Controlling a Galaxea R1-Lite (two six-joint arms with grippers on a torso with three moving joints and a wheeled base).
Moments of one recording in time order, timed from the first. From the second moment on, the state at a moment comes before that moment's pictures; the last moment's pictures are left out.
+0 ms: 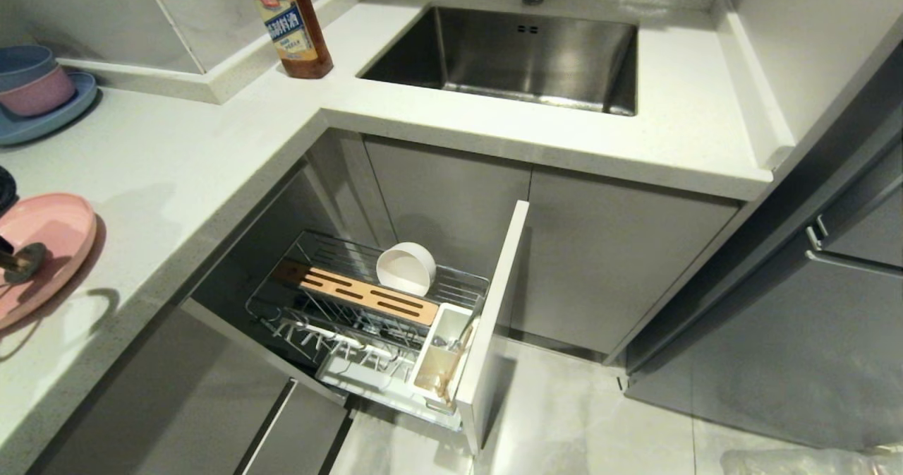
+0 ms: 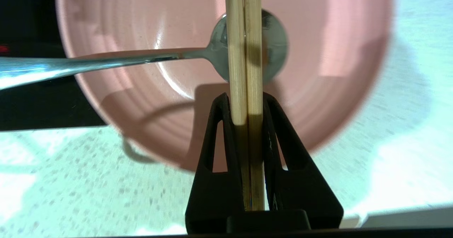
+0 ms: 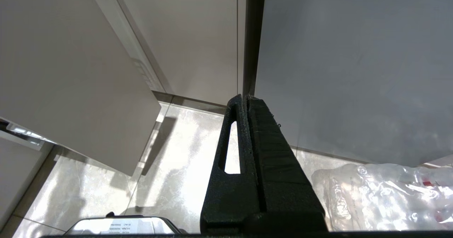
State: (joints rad) left arm 0.42 1.53 -1.61 0.82 0.22 -0.85; right arm 0.00 0.00 0.00 0.00 -0.02 0.04
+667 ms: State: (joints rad) left arm -0.02 1.23 -1.60 0.76 0.22 -0.74; right arm 0.00 0.00 0.00 0.00 -0.02 0.04
